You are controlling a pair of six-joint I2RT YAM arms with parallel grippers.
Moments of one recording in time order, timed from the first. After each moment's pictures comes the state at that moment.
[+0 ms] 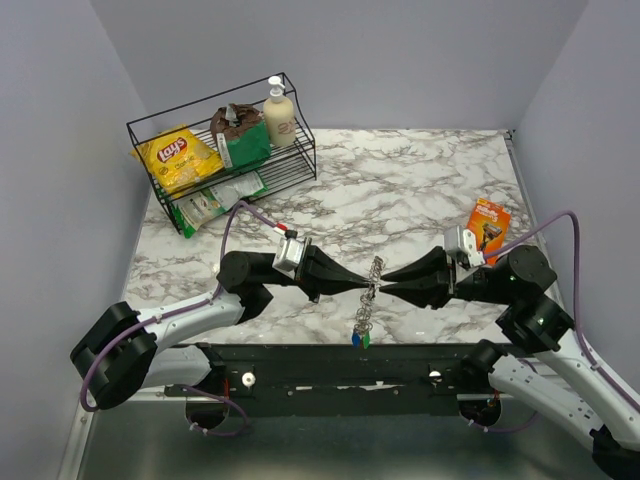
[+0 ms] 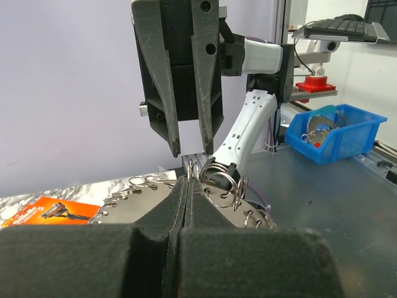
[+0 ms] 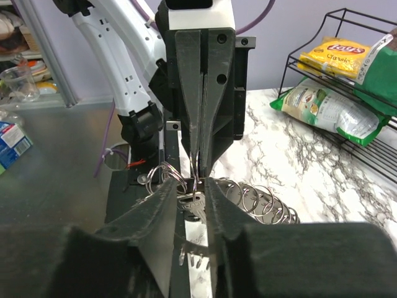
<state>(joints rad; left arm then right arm) -0.84 1.20 0.54 1.29 0.88 -0.44 0.71 0.57 0.75 -0.07 -0.73 0.06</state>
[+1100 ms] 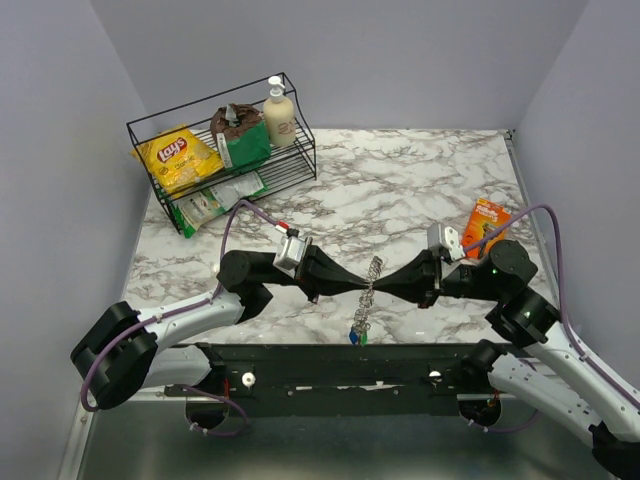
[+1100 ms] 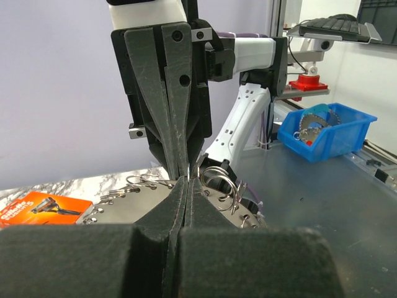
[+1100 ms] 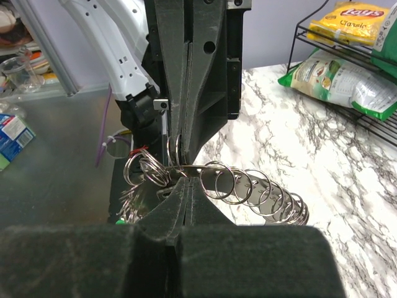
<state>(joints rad) -0.84 1.20 0.54 1.28 0.90 -0.48 0.71 0.62 0.71 -0.07 -0.74 0.06</state>
